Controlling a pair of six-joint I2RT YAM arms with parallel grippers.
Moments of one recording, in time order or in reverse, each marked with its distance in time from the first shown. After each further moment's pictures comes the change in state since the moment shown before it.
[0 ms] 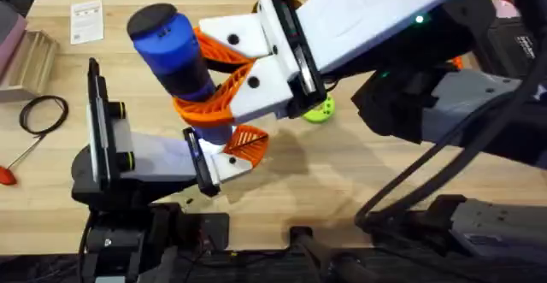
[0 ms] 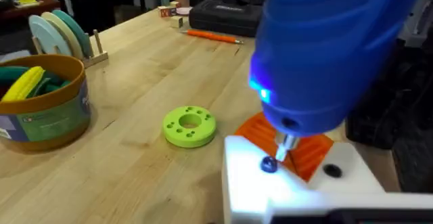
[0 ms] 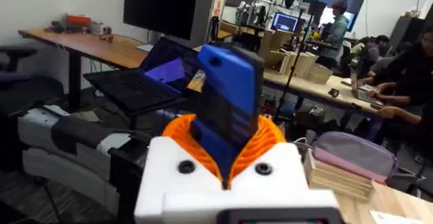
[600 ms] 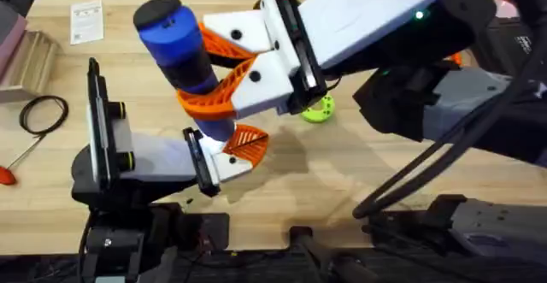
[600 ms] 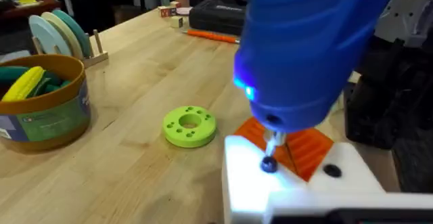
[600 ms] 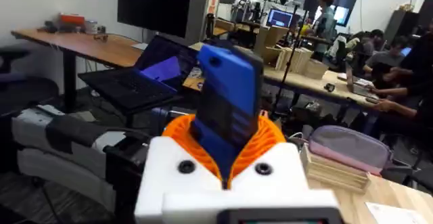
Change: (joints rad) left arm 0.000 0.000 0.000 0.000 0.000 0.000; right arm -0.016 0.000 0.000 -0.018 0.006 0.000
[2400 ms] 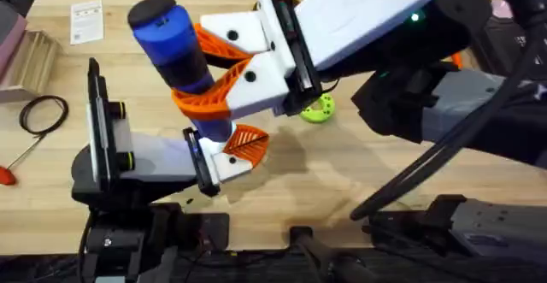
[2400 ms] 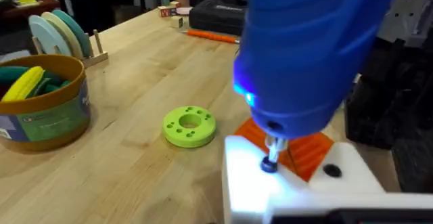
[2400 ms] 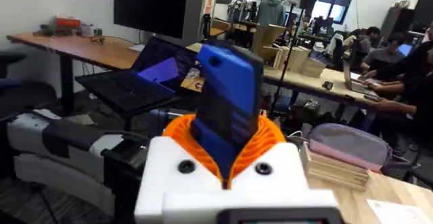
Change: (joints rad) left arm 0.000 0.000 0.000 0.000 0.000 0.000; right arm 0.013 0.000 0.000 -0.014 0.029 0.001
